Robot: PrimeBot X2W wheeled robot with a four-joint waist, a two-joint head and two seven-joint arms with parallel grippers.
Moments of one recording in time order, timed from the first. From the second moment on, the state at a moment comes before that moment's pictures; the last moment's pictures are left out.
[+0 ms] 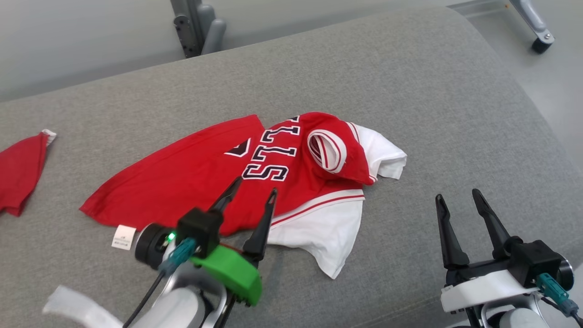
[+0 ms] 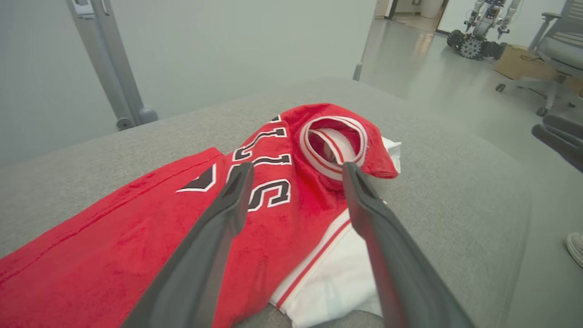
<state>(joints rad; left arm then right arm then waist) -0.37 0.35 -0.80 0.04 -0.59 0.21 -0.06 0.03 -0.05 0.02 0.02 0.11 0.13 -0.26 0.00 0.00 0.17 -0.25</state>
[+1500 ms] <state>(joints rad) 0.21 0.15 -0.02 0.04 -0.19 -0.12 -0.26 0.15 -0.09 -0.13 0.03 0.03 0.13 -0.26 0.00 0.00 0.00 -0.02</state>
